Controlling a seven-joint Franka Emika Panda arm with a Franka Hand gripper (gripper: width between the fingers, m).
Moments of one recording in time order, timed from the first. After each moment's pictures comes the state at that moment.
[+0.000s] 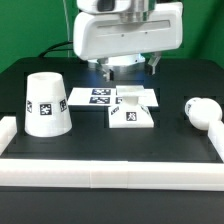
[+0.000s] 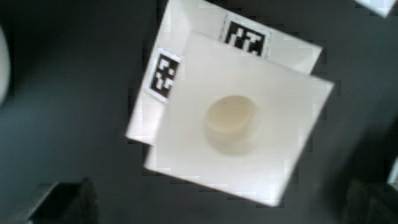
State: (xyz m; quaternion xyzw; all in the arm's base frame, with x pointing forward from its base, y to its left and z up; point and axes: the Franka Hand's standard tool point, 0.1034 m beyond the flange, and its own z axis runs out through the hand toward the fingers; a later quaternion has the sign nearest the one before) arm 0.464 -0.008 0.090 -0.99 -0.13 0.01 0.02
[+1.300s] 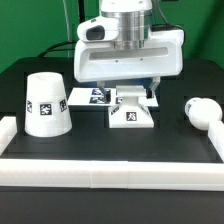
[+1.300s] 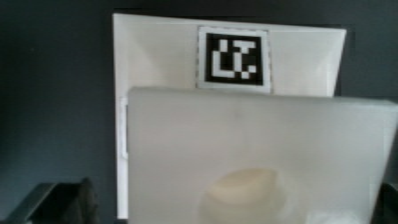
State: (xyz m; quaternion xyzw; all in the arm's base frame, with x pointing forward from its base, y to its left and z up) arm 0.456 -0.002 0.043 -1.00 -0.05 0.01 0.02
